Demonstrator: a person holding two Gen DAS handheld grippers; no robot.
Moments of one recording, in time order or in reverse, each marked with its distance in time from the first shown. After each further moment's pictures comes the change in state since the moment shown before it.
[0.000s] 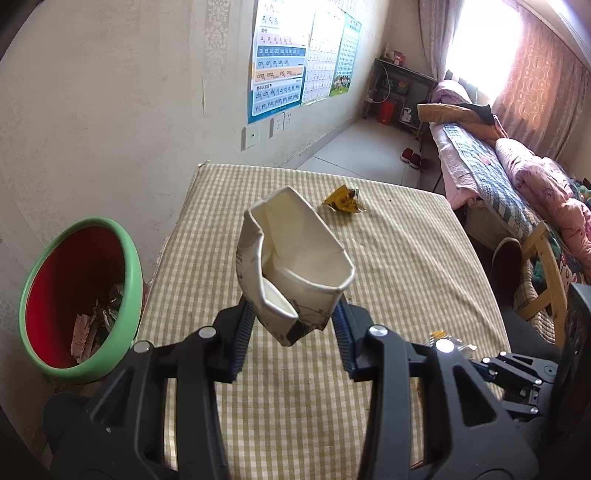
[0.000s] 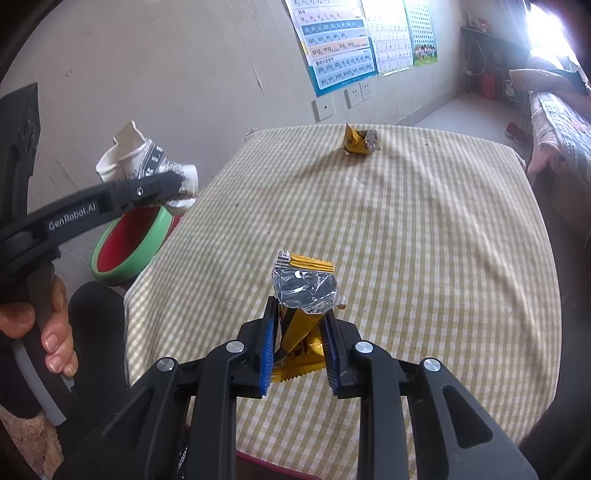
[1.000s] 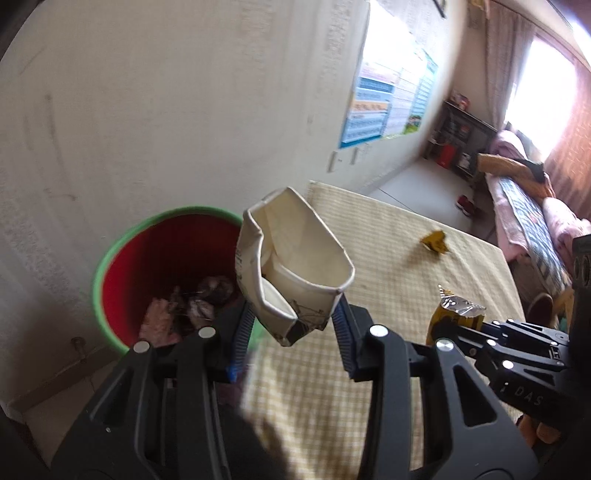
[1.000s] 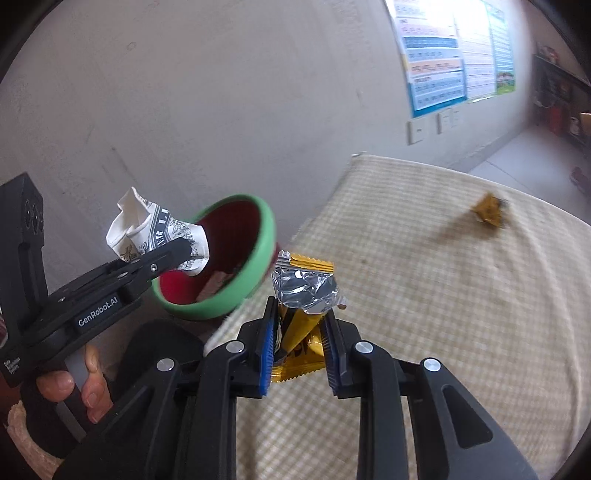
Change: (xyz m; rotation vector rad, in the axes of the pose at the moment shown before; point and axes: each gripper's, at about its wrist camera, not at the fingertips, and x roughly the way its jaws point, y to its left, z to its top) left arm -0.055 0.131 -0.014 -0.212 -0.095 0.187; right arm 0.049 0.124 0.078 -0.163 0.019 0.218
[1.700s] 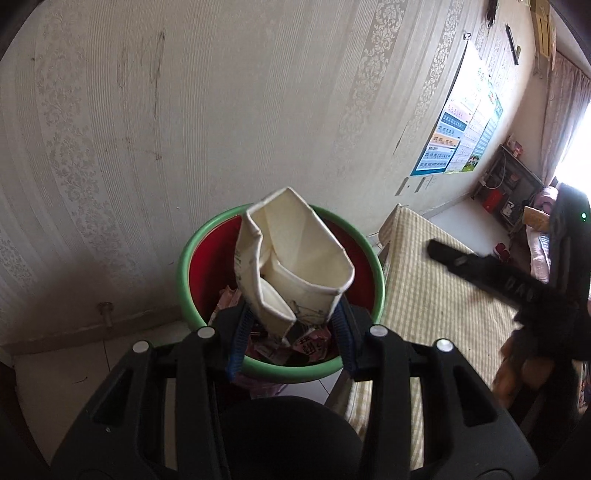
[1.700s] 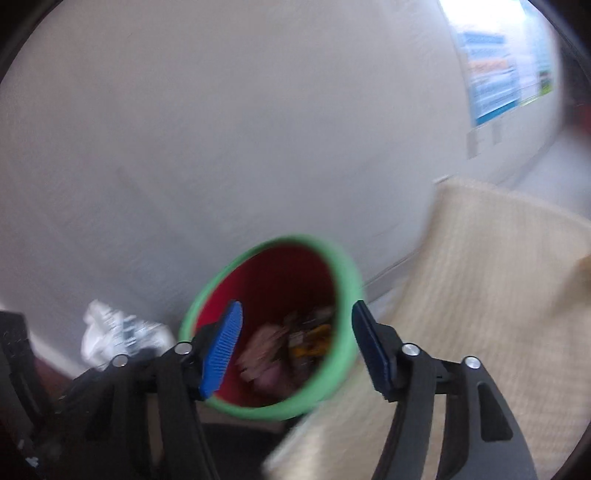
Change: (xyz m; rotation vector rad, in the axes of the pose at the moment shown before) left arm -0.002 0.104 -0.008 -0.210 -0.011 0.100; right arm 0.098 0.038 0.082 0.025 -0.073 0.061
